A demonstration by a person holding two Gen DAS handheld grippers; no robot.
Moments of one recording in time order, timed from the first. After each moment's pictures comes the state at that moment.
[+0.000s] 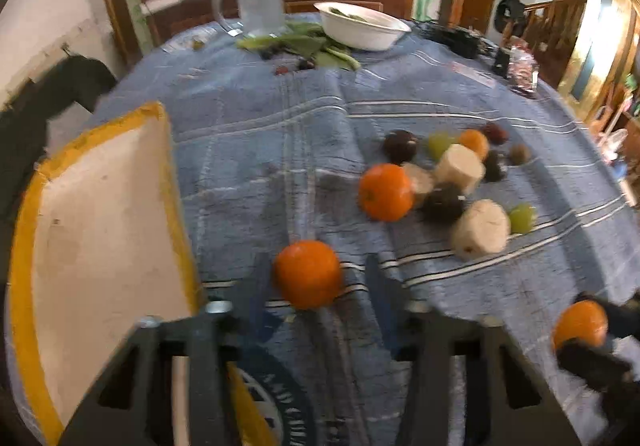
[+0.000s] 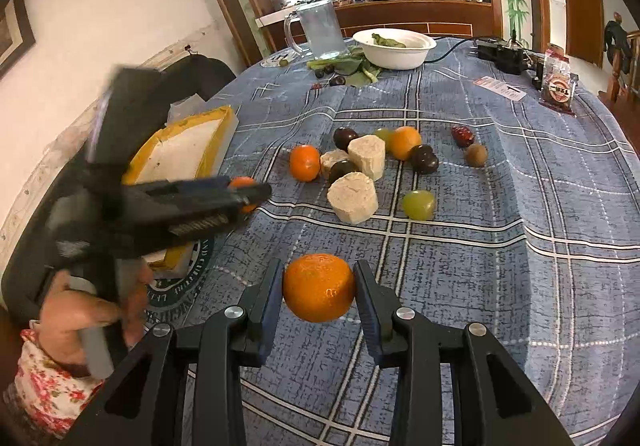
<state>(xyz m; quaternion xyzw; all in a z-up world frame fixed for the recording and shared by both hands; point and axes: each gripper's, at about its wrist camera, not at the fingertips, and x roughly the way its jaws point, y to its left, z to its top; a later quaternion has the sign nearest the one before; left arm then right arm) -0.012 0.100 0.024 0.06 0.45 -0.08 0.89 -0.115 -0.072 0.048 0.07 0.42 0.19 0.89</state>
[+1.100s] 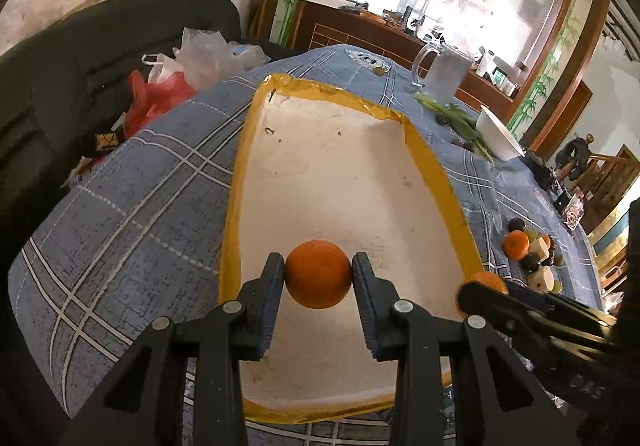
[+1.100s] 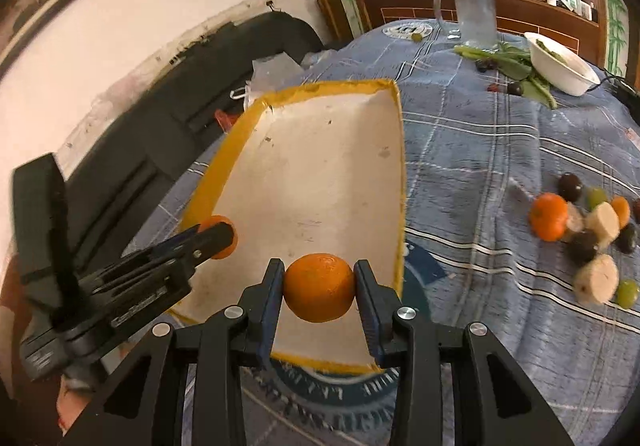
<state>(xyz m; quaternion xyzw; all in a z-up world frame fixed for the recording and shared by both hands) -0.101 0.307 0.041 -0.17 0.39 0.04 0.90 -0.067 0.129 0.052 0.03 0.45 0.31 0.84</state>
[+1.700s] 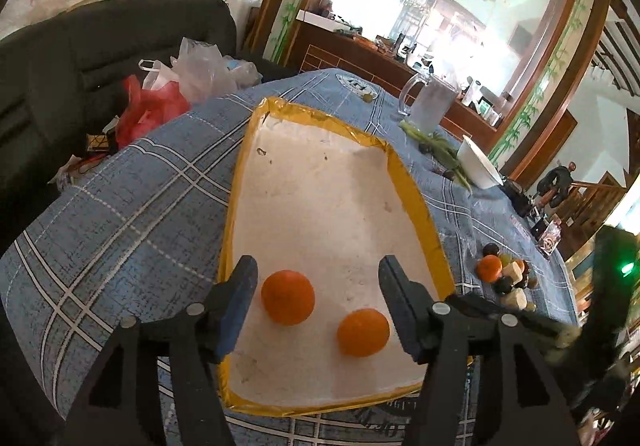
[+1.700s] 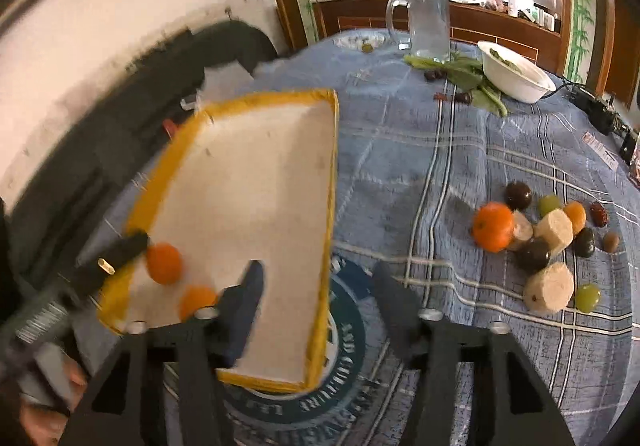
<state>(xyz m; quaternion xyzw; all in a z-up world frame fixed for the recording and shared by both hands) -0.115 0.311 0.054 -0.21 0.35 0.03 0.92 -0.060 0.111 0.043 -0.02 0.45 0.22 0.87</state>
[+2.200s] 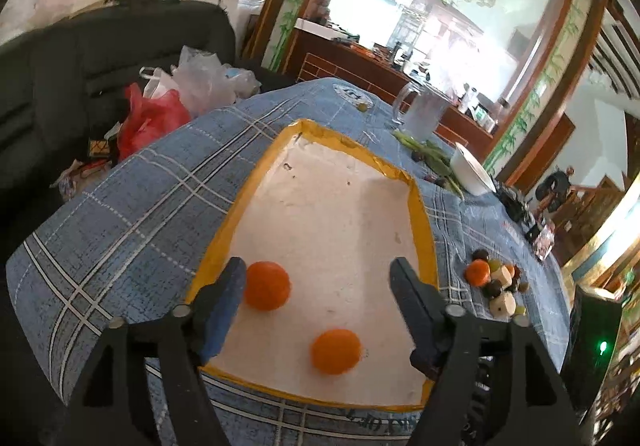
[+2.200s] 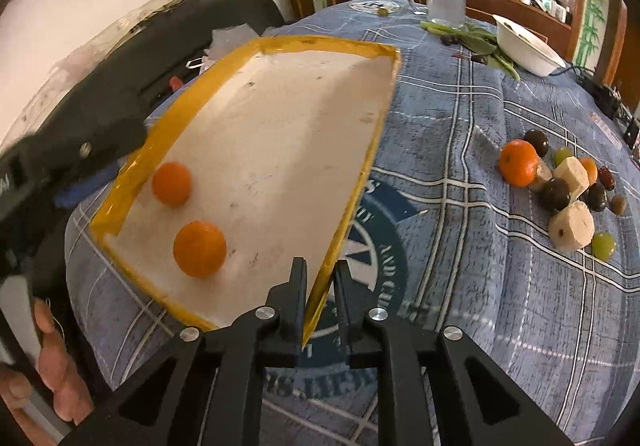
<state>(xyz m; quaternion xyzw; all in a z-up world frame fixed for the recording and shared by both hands) -0.126 0.301 0.068 -0.20 0.33 0.03 0.92 -0.099 0.121 0.028 -0.03 0.47 0.24 0.85</state>
